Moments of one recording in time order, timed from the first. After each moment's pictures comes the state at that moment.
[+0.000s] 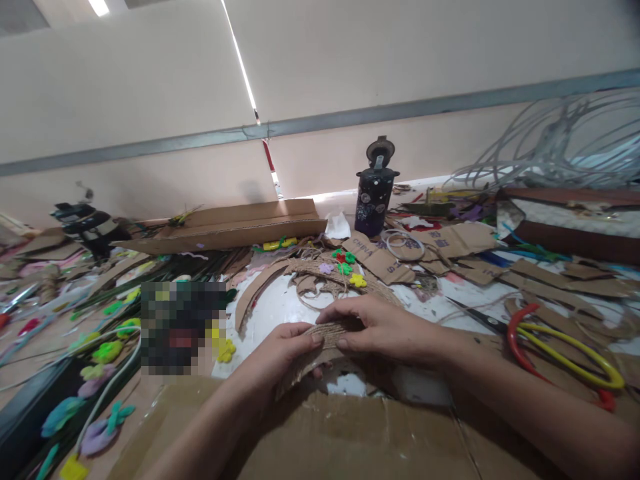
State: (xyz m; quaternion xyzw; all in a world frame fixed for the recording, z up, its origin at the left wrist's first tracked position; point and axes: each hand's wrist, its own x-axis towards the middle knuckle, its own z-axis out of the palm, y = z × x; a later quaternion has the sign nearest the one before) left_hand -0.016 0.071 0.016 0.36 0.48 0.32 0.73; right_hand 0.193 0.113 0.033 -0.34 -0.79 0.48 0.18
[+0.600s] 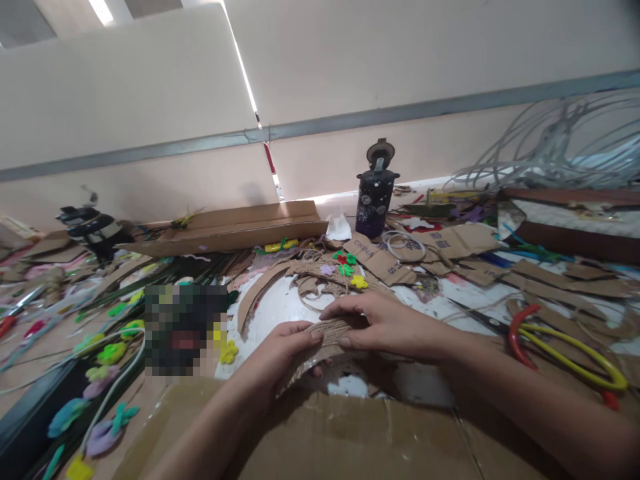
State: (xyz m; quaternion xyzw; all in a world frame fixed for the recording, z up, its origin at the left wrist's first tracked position) left_hand -0.018 0.075 0.013 0.34 0.47 0.33 0.74; right_hand 0.198 0.116 0.037 -0.36 -0.79 0.46 0.18
